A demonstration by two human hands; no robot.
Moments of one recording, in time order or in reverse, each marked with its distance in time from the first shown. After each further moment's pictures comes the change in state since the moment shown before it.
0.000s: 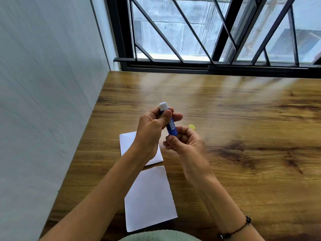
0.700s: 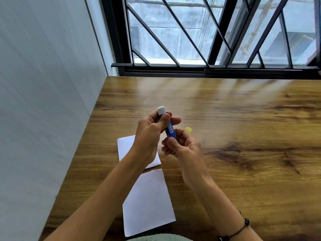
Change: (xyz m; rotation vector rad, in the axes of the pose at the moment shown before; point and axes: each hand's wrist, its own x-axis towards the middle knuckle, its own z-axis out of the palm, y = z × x) left_hand -0.002 -0.001 0.003 -0.022 -0.023 0.010; right_hand -0.002 -0.001 -0.002 -0.033 -0.031 -0.008
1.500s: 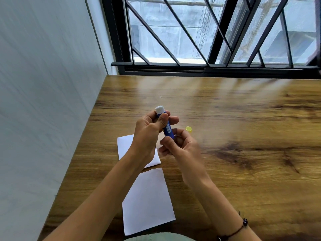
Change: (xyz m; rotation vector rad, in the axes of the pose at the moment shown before) left_hand -0.002 0.000 -0.002 -0.012 0.013 -0.008; right_hand -0.001 0.002 0.002 -0.076 -0.017 -0.020
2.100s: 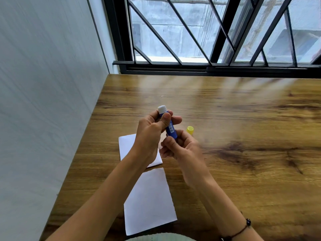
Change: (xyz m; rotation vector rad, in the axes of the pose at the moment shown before) left_hand 0.000 0.000 0.001 -0.010 -0.010 -0.002; right_hand 0.001 0.001 -0.002 0.090 -0.071 0.034
